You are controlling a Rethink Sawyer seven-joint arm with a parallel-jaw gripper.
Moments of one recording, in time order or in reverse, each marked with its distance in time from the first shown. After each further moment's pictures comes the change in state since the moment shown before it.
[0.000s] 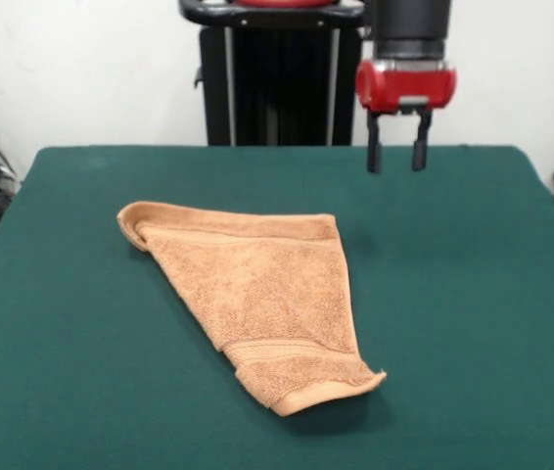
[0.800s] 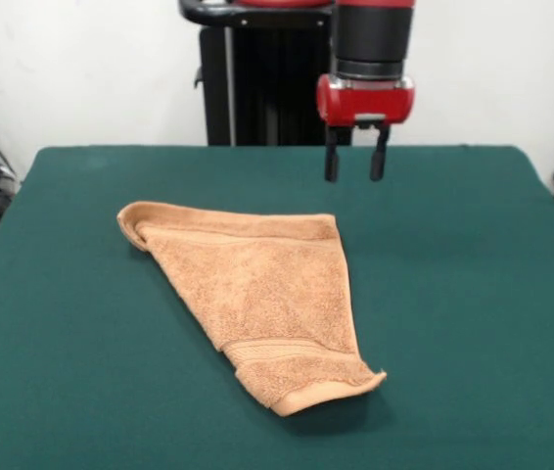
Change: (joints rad) arm -0.086 0.004 0.000 -0.033 0.000 0.155 0.000
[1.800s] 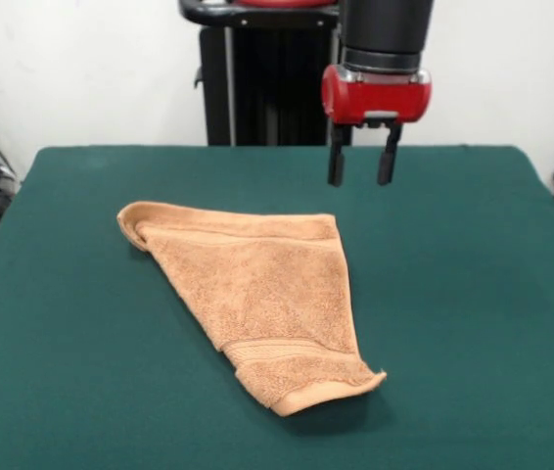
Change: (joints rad) arm 0.036 -0.023 0.000 -0.190 -0.001 0.227 0.000
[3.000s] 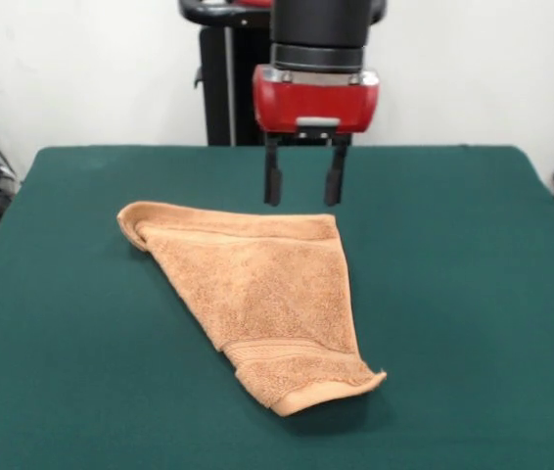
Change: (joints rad) arm -0.185 -0.010 0.108 -0.131 0.000 0.089 0.000
